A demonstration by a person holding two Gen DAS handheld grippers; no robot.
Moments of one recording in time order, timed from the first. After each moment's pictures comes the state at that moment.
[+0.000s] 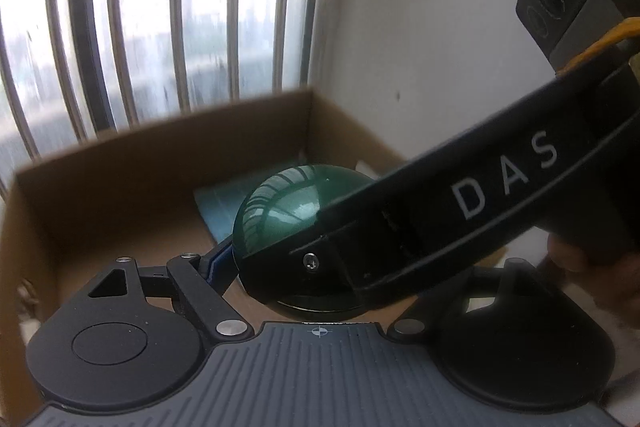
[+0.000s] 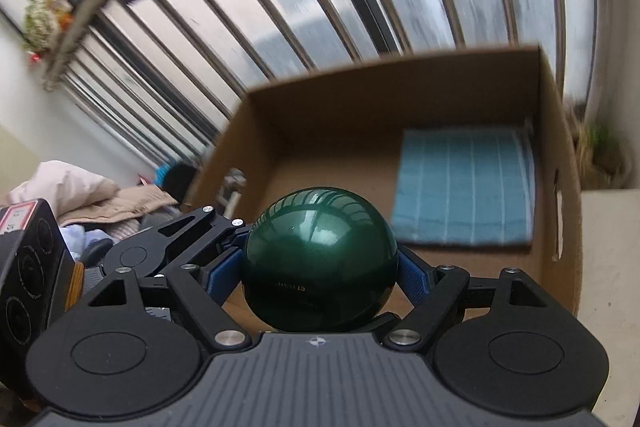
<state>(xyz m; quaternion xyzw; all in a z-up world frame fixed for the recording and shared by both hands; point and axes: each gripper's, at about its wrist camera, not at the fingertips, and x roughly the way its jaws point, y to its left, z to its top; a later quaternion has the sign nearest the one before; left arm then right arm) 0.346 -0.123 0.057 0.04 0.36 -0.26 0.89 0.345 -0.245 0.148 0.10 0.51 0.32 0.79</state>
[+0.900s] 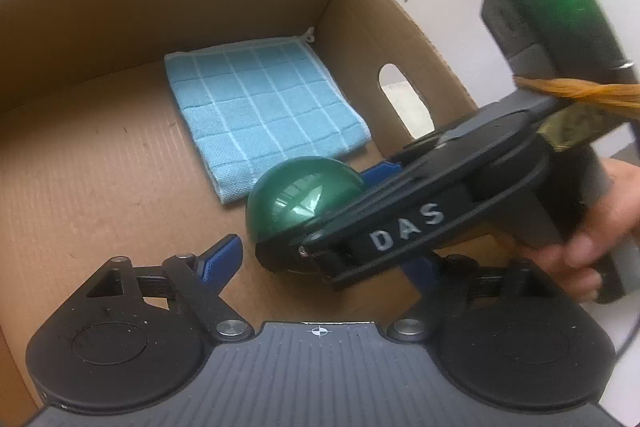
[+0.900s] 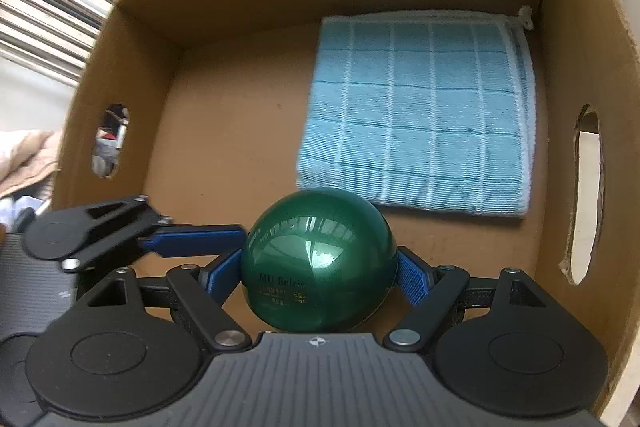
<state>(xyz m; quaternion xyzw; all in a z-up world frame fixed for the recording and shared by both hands) 0.391 -0.106 -0.007 -0.05 0.54 -0.30 0.78 0.417 -0.225 0.053 0.04 0.65 0.27 0.71</state>
